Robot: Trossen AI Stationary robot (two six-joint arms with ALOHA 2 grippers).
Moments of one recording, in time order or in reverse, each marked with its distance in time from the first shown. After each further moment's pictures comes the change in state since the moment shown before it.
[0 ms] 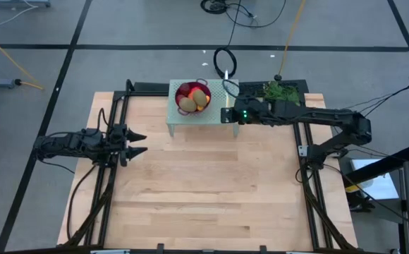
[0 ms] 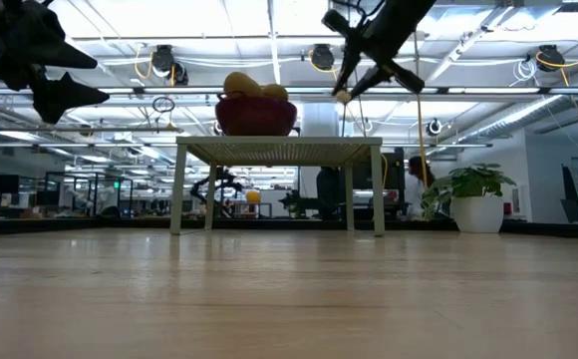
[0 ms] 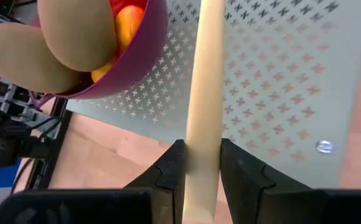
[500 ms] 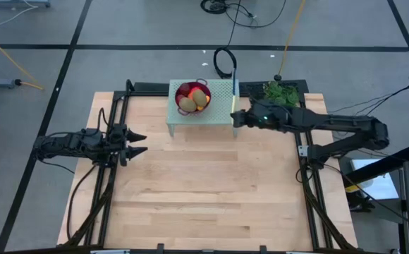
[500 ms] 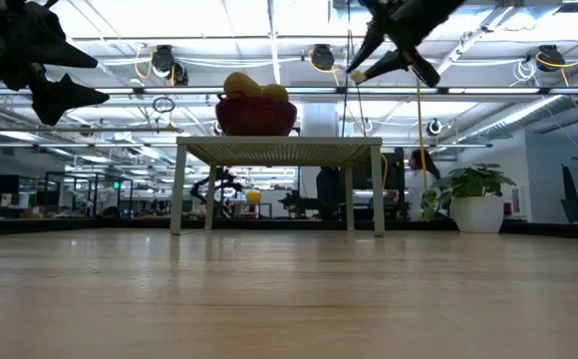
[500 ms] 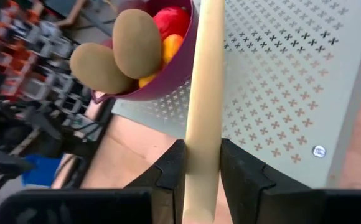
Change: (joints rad) left arm 0.000 0.000 0.000 0.000 0.000 -0.038; right arm 0.044 -0.231 -0.244 0.231 0.033 -0.077
